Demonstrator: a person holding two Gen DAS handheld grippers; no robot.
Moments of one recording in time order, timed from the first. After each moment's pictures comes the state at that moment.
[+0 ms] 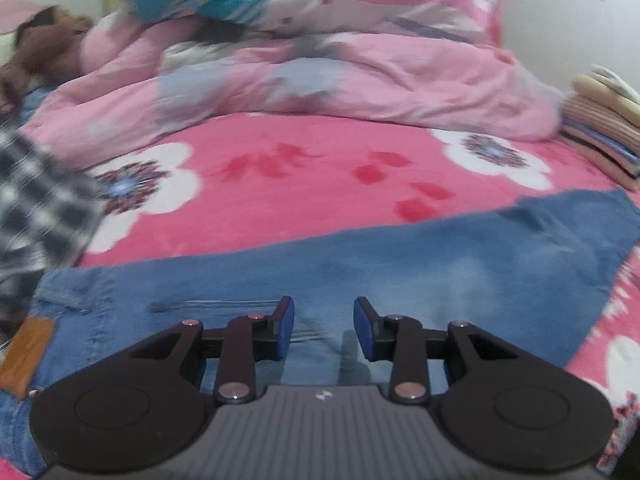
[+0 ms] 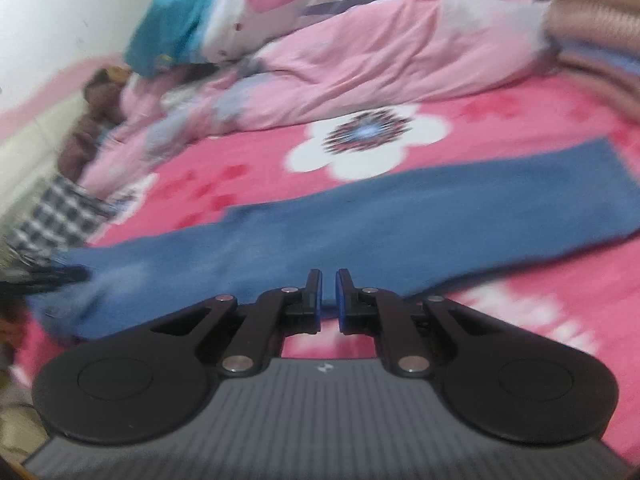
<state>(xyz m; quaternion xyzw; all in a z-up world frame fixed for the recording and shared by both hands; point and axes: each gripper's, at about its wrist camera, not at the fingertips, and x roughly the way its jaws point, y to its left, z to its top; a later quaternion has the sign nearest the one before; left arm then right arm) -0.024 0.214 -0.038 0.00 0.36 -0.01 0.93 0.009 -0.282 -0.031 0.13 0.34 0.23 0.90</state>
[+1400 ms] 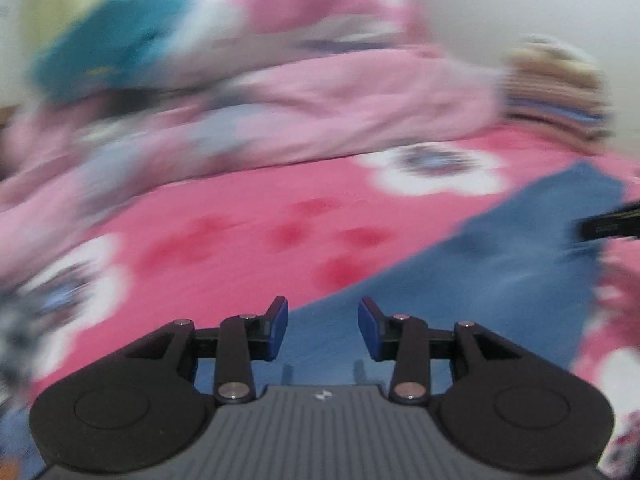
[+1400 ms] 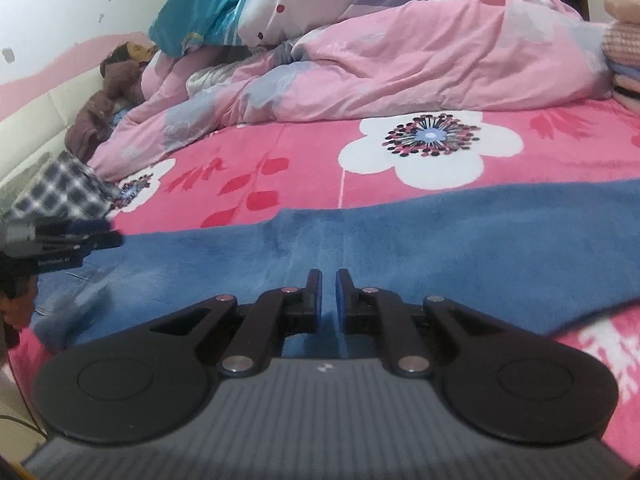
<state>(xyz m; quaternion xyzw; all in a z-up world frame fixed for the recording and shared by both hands) 0.033 0.123 -0.017 0.10 0.32 -0.15 0.93 0.041 -0.208 -0.035 0.06 0.32 0.24 0.91</state>
